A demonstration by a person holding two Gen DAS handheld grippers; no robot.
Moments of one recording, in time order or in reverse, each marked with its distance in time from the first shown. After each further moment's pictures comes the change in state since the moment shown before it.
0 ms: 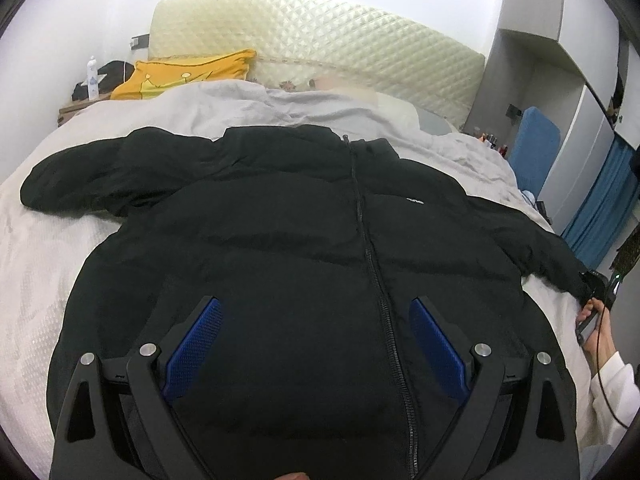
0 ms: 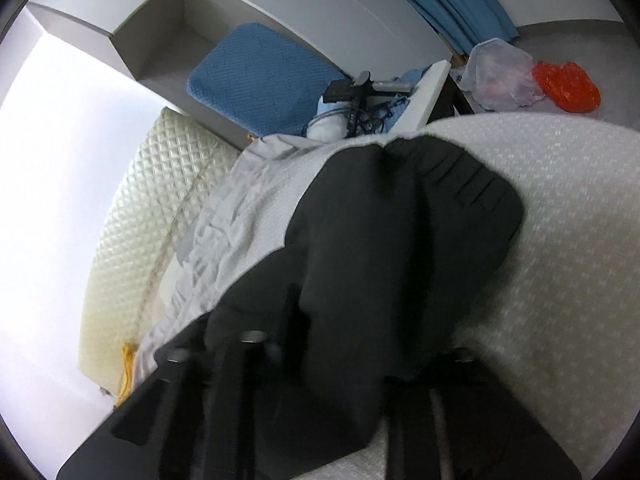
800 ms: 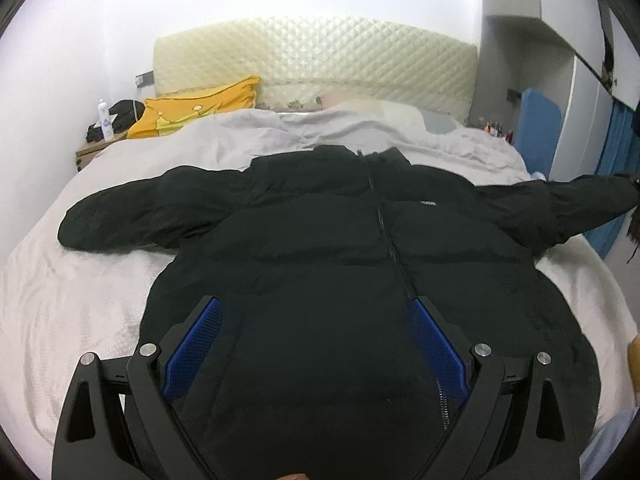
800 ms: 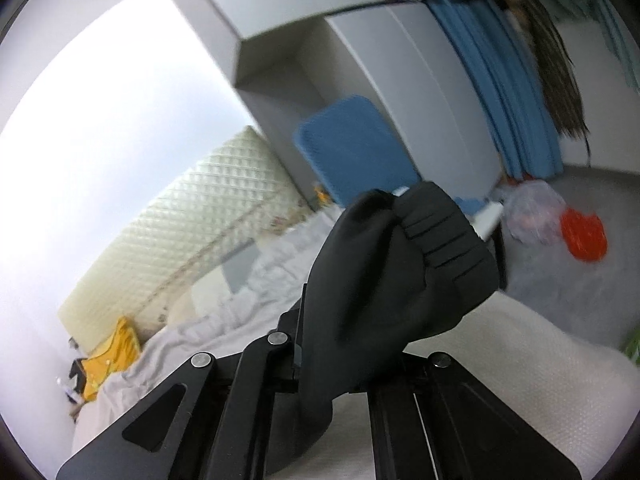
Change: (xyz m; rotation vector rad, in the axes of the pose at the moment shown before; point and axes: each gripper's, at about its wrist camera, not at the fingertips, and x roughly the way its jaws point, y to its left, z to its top) left arm -0.061 0.012 -0.001 0.105 -0.046 0.095; right arm -0.149 0.215 0.034 -0.377 -0.167 0.008
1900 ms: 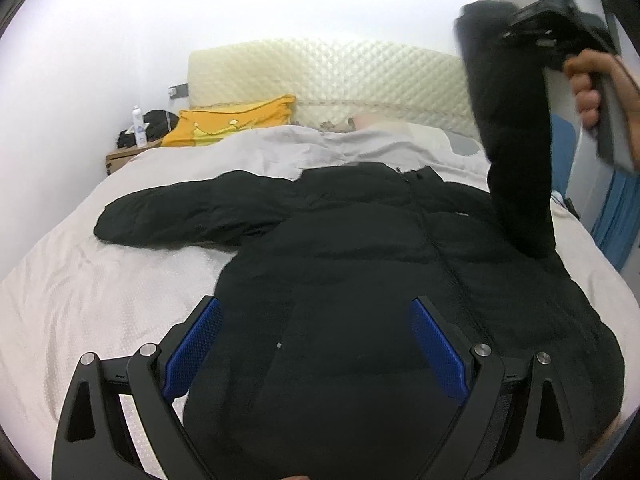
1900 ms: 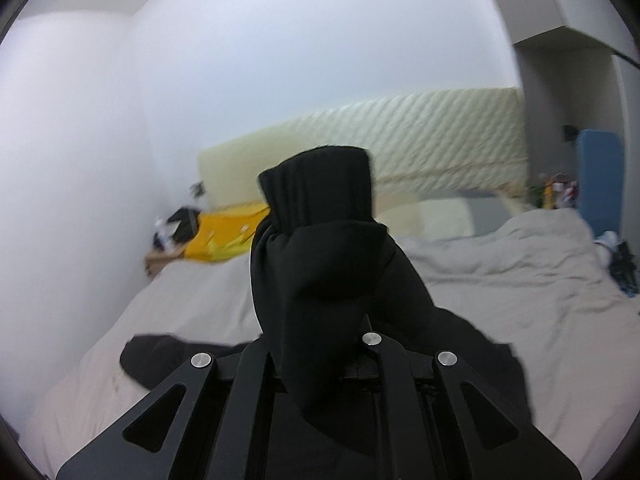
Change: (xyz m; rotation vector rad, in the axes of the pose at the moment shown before) left arm -0.035 0.059 -0.035 -0.030 -0.097 0.082; right arm -0.016 0.447 -0.211 -0.510 0.264 0.449
